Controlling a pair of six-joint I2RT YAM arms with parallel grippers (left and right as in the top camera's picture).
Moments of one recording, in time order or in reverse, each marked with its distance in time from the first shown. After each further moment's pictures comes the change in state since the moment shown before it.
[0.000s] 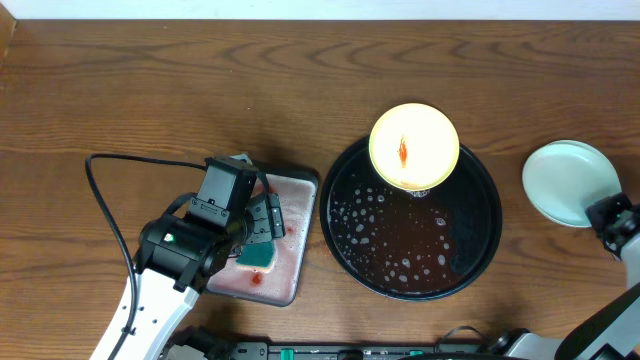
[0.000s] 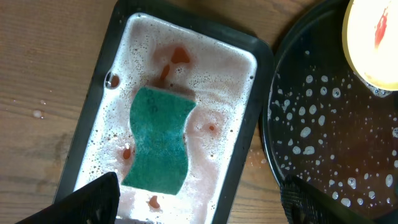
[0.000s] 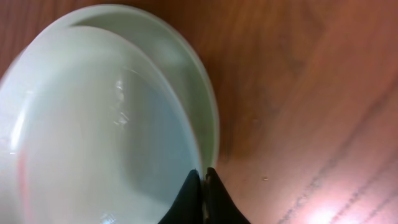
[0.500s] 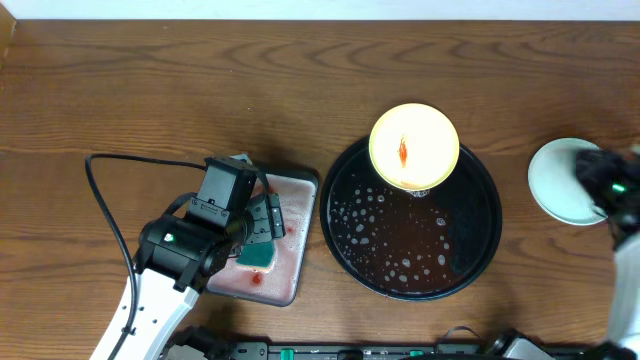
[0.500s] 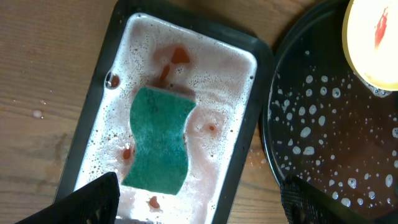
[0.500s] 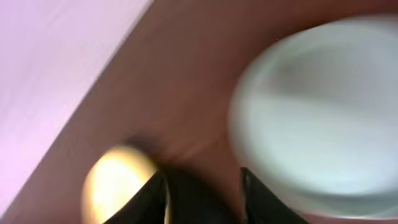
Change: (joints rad) left arm 0.000 0.000 0.000 0.000 0.000 0.000; right arm 0.154 -0.214 0.109 -0.085 -0.474 -0.034
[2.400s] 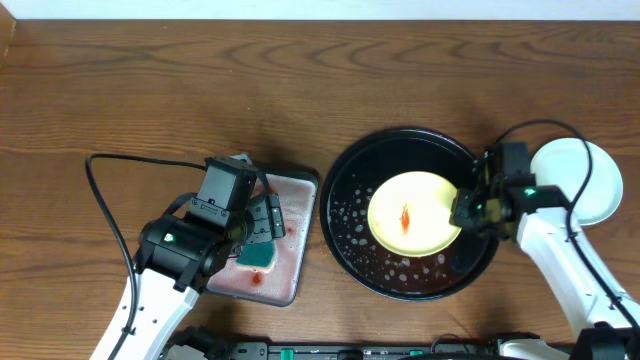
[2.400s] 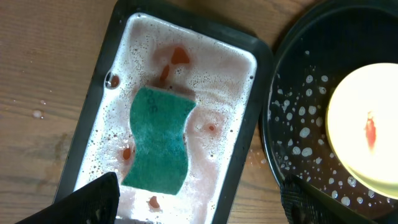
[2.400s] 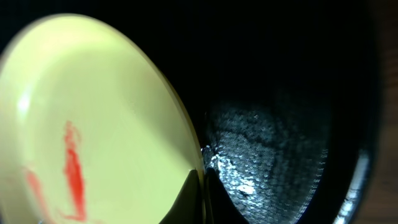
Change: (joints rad) left arm 0.000 0.000 0.000 0.000 0.000 0.000; right arm 0.692 0.092 -0.129 -0.271 0.428 -0.006
